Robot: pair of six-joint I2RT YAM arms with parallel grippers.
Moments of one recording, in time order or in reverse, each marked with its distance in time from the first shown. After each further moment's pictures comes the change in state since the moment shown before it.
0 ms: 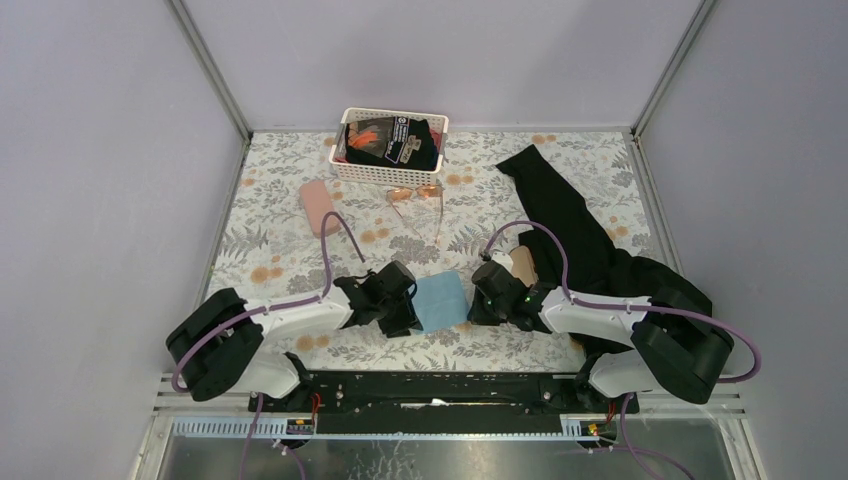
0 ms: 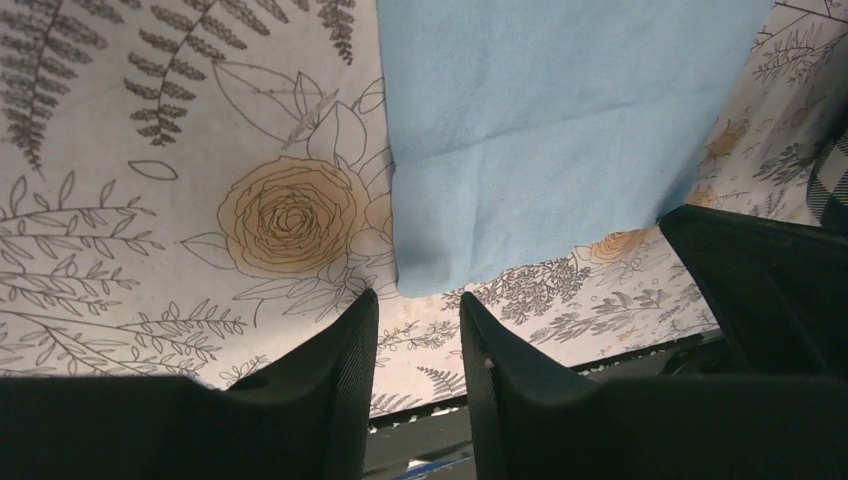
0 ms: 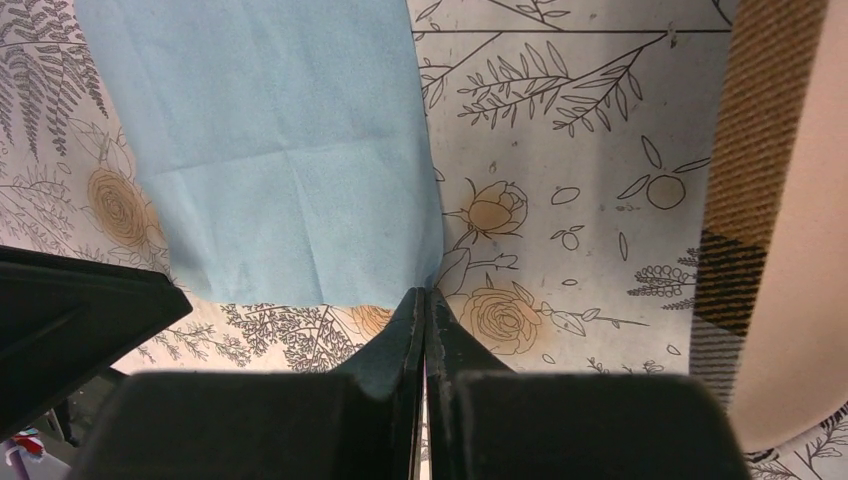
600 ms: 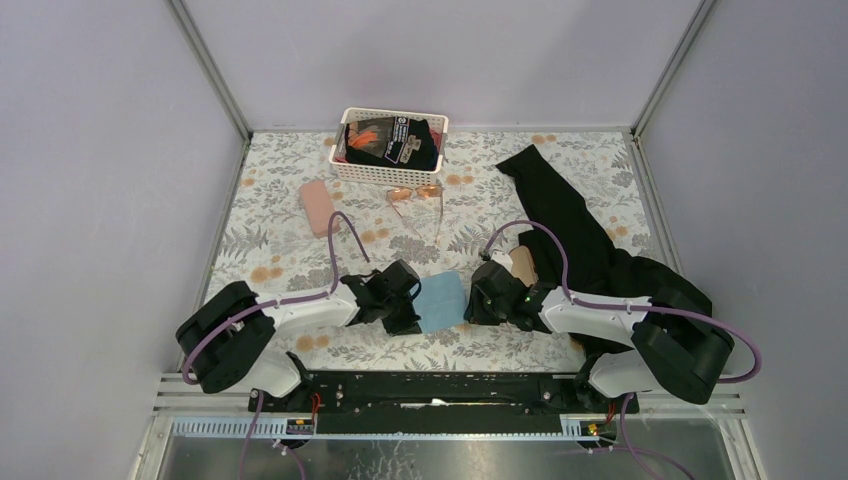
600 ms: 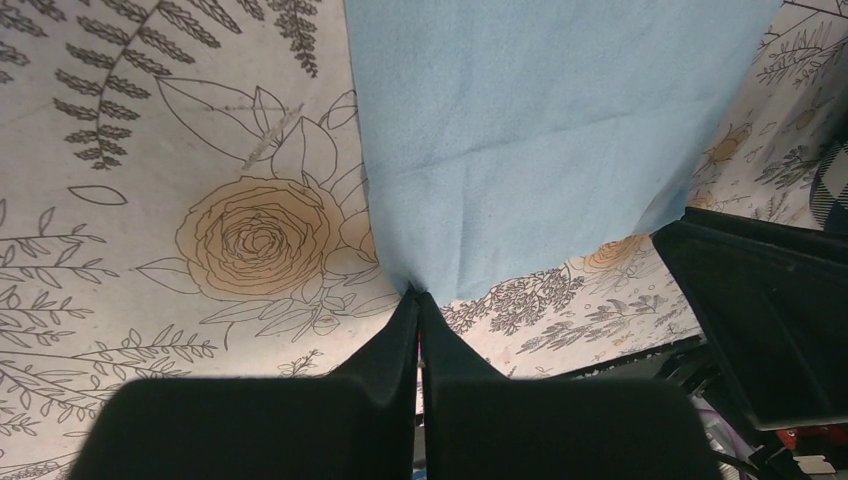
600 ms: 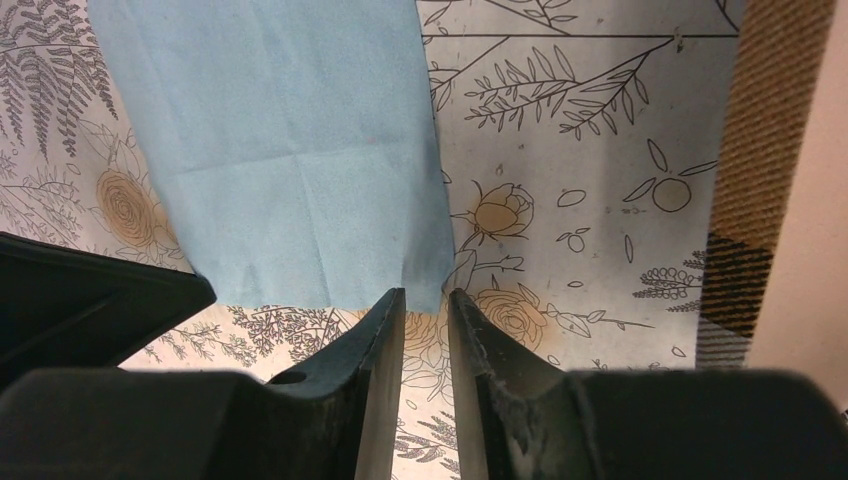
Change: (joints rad) left arm -0.001 0.063 0.025 0.036 0.027 0.003; right arm 0.000 -0.001 0.001 0.002 -0.001 0.000
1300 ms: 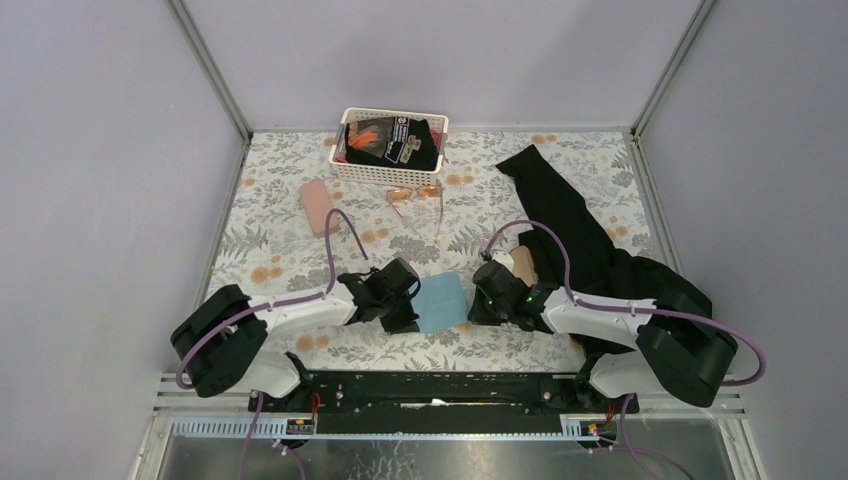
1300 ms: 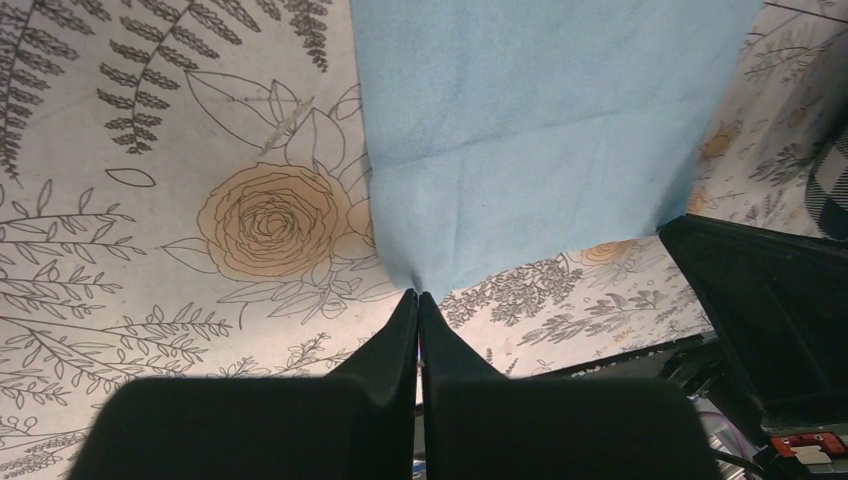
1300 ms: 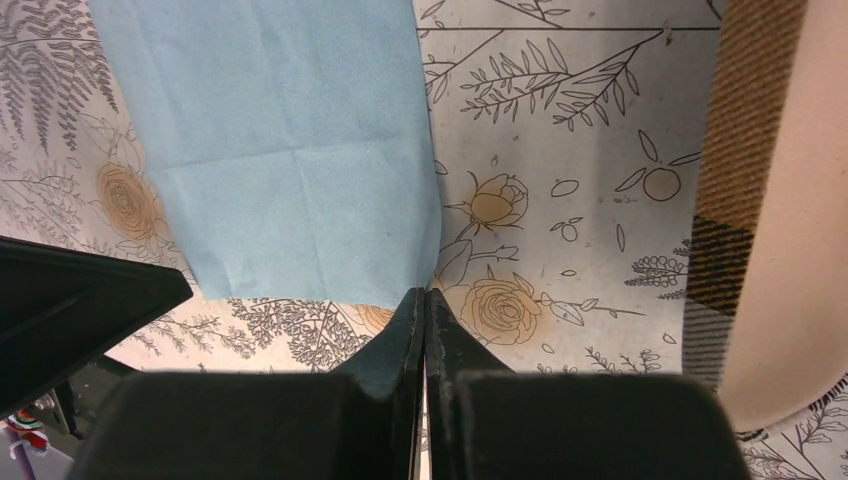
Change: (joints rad) left arm 0.000 -0.025 0.015 -0.050 -0.020 0.013; right arm 0.000 -0.013 0.000 -0.019 0.000 -0.002
